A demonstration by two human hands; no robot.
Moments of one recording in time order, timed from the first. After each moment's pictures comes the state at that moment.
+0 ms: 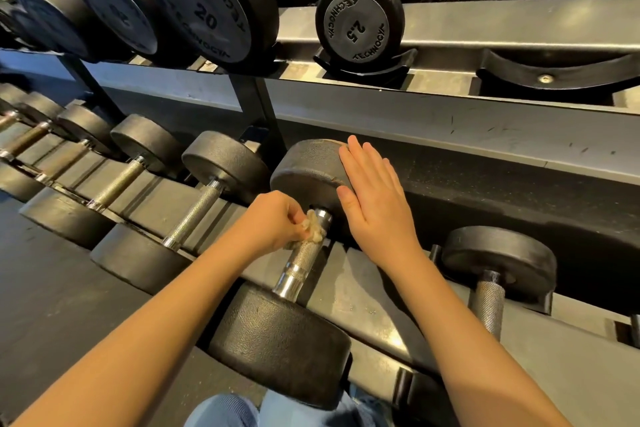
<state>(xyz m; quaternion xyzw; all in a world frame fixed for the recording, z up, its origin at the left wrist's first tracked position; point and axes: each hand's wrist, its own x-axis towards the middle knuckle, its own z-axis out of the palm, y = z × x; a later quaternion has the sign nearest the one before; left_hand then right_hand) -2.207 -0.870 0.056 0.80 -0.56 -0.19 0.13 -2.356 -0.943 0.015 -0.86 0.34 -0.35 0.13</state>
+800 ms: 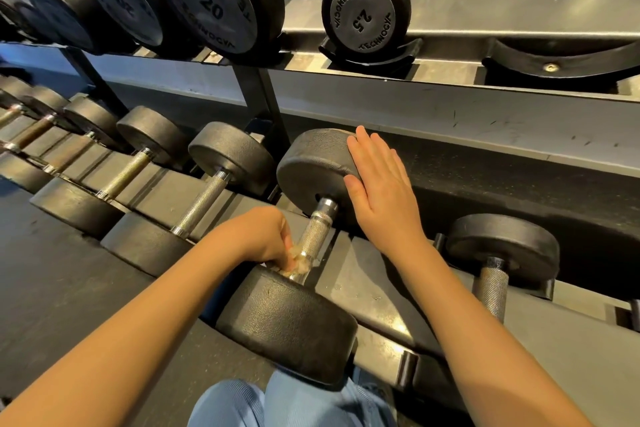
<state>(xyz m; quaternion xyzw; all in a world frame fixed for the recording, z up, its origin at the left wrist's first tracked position) -2.202 -0.842 0.065 0.79 -0.54 -0.28 -0.04 -2.355 -0.941 0.009 -0.85 0.35 -0.38 0.14</state>
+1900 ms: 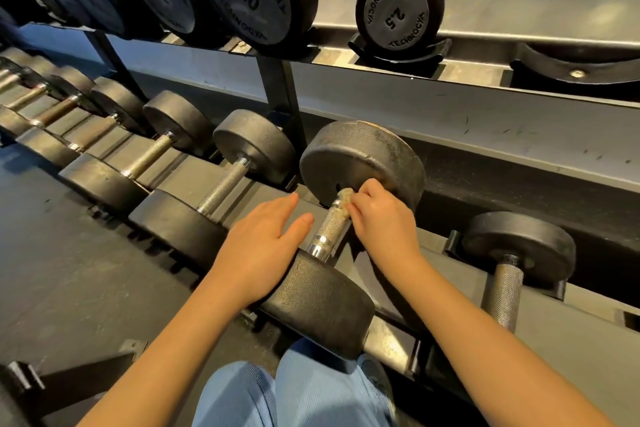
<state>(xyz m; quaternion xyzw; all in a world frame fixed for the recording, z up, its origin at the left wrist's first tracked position) -2.217 -0.770 0.058 0.80 -0.54 -0.14 0.21 -2.335 -0.908 -0.019 -0.87 0.36 -0.34 0.06</state>
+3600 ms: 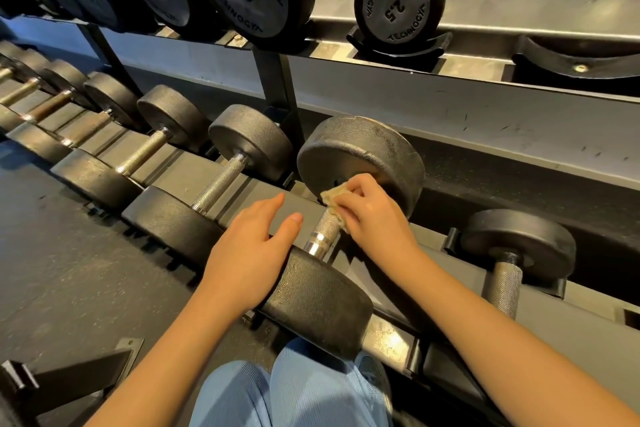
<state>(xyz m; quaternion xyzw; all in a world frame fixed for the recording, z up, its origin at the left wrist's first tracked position) -2.214 -0.764 0.045 0.80 -0.50 -0.15 0.29 -2.337 -0.913 -0.023 -0.89 0.27 -0.34 0.14</state>
